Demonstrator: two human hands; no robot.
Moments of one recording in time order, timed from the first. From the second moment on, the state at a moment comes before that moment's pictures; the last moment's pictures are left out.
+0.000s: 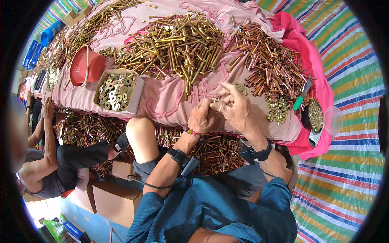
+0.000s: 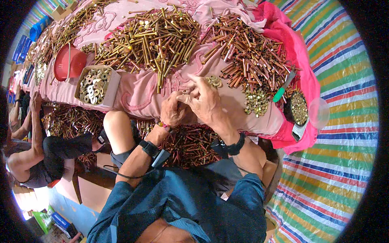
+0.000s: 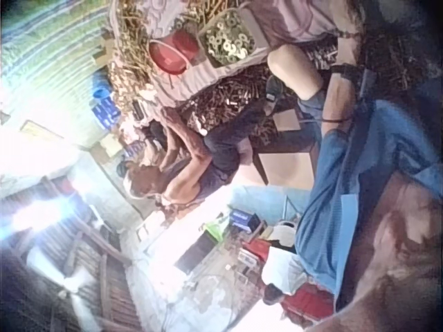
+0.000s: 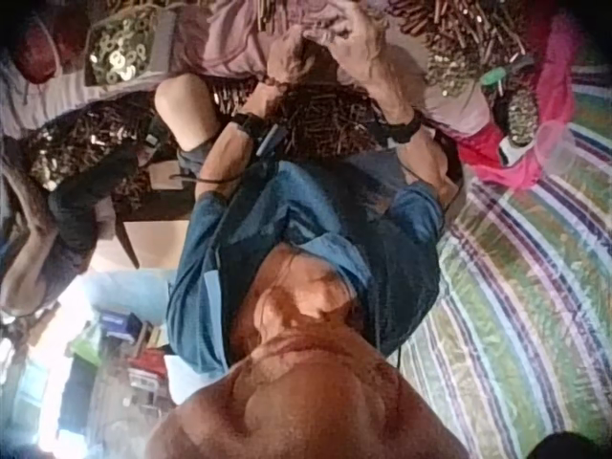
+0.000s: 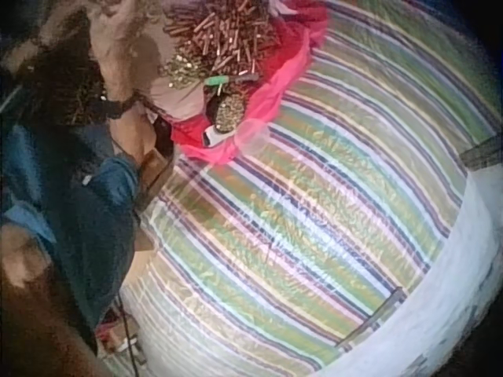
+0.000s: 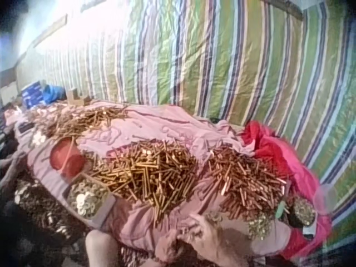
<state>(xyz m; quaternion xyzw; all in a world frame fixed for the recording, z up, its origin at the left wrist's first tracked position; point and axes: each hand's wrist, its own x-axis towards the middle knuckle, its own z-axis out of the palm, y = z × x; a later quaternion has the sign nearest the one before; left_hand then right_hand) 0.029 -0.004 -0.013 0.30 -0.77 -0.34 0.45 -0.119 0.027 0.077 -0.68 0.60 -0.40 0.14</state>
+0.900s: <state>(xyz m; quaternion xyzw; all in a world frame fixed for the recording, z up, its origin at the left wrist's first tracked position) 0.029 -0.008 -0.016 0.31 -0.78 -0.32 0.45 -0.113 0.036 0.075 -0.56 0.61 -0.50 0.25</state>
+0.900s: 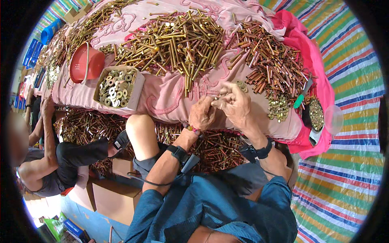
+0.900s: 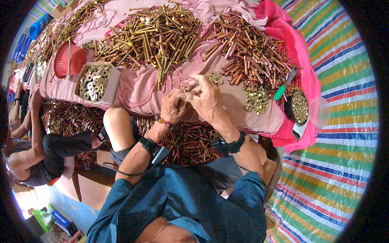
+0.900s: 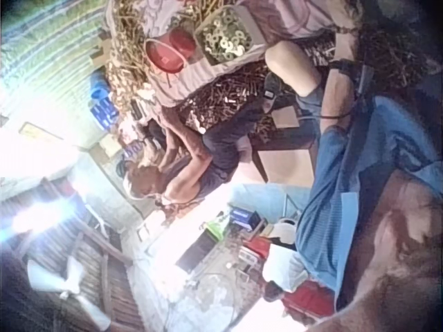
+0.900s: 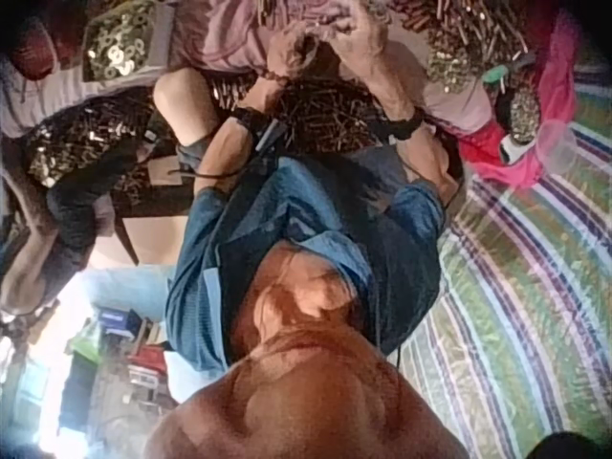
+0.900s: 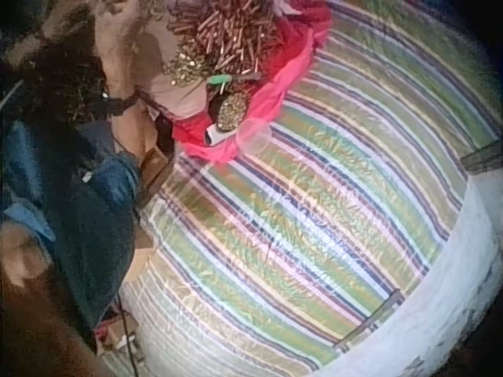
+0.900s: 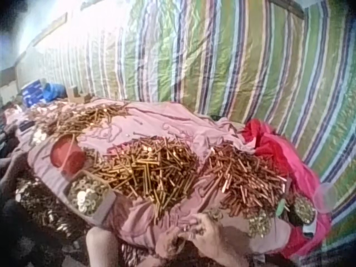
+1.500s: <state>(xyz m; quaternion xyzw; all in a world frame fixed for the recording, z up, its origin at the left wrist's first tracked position) 0.044 -0.003 -0.006 0.29 -0.77 -0.45 0.37 -0.213 -0.053 0.050 -0.69 0.67 -0.26 0.01</state>
